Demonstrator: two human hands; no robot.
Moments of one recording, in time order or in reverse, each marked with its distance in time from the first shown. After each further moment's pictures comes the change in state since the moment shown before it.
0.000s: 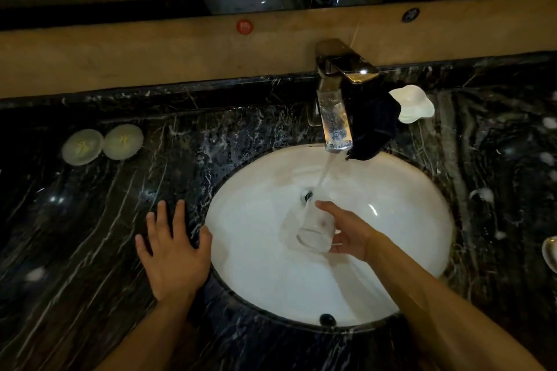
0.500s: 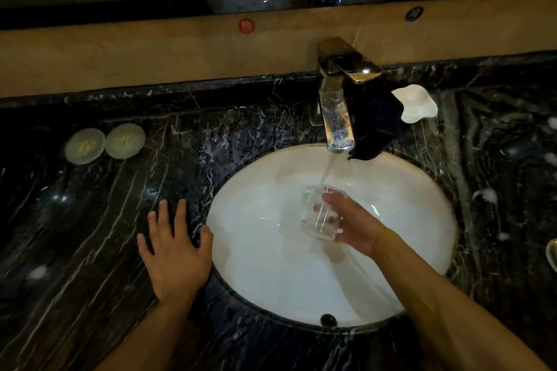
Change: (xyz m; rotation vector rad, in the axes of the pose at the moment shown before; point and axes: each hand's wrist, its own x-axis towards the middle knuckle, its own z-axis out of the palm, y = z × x) left_hand 0.000 0.000 0.000 -0.005 0.001 -0.001; right_hand -0.007 -0.011 -0.004 0.069 -0.133 -0.189
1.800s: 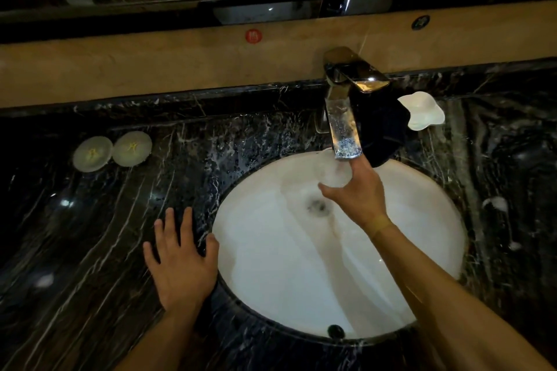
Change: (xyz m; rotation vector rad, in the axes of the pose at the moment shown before) left_hand -0.001 0.001 -0.001 0.011 -0.001 0.001; right_hand -0.001 -0.050 0.031 -0.805 0.554 -0.770
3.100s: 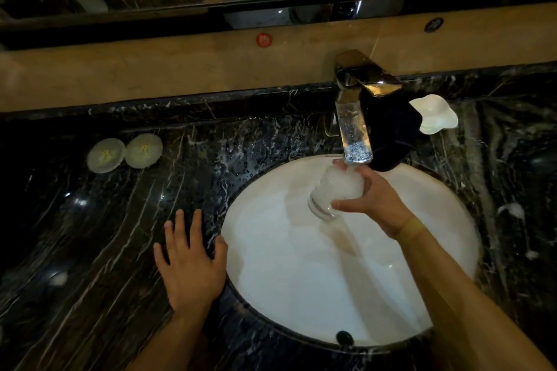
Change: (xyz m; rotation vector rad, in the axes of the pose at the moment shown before) left_hand 0.000 0.000 -0.001 -0.010 0.004 0.003; right_hand 0.006 0.024 -0.015 0.497 -0.394 0.151
